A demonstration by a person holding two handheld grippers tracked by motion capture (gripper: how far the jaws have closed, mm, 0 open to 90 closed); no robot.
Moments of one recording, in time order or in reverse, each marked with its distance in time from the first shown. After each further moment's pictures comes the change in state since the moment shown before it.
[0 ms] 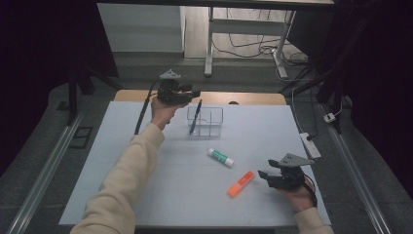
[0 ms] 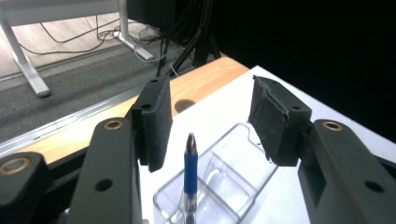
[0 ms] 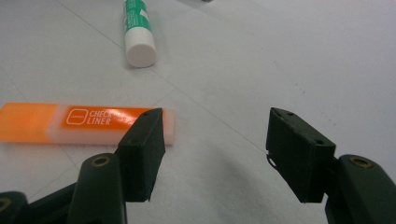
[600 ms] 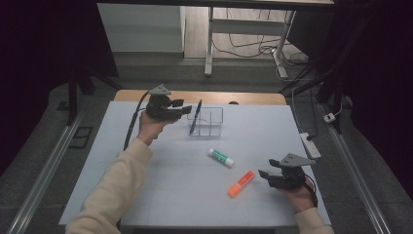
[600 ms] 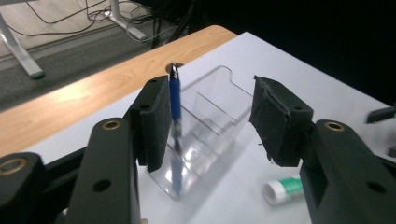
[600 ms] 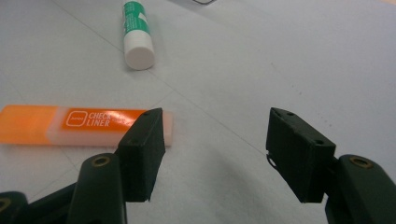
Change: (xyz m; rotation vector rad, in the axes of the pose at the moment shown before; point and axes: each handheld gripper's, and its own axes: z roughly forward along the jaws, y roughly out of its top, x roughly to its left) left arm -0.014 -0.040 -0.042 0.067 -0.027 0.025; right arm -0.001 0.000 -0.002 -0.012 -0.006 0.004
